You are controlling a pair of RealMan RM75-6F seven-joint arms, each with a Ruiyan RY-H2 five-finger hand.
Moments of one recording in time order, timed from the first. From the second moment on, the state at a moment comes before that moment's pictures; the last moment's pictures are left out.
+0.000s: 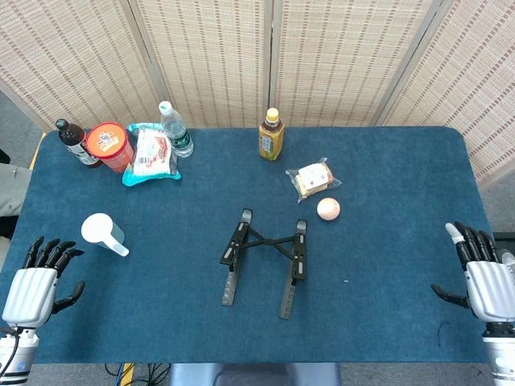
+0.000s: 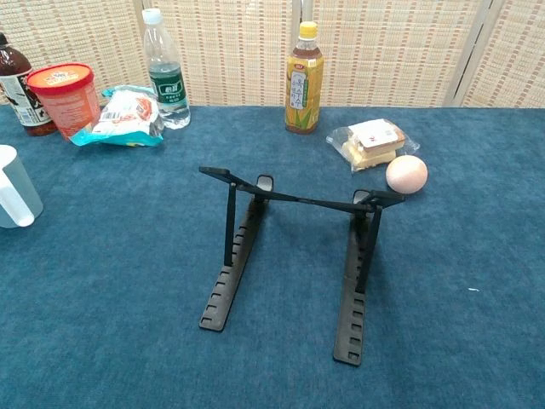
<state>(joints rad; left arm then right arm) -0.12 -1.12 -0.05 -1.78 1.50 1.49 0.21 0.04 -1.05 0.07 -1.75 -1.46 1.48 -0.06</state>
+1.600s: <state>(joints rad) -0.13 -1.11 -0.06 -1.83 1.51 1.48 0.27 0.52 -0.92 -0.20 -1.74 -2.14 1.25 0.90</state>
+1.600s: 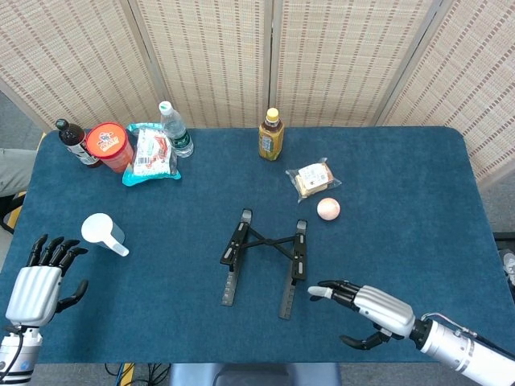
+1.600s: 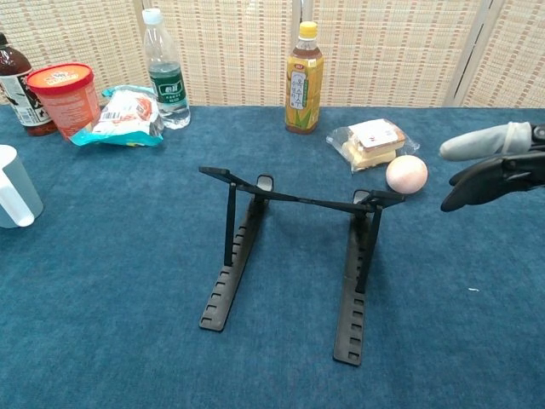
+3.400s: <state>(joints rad) -0.13 -1.11 -0.03 -1.81 1.54 1.49 0.23 0.84 -1.28 -0.01 -1.50 -1.67 0.93 0.78</state>
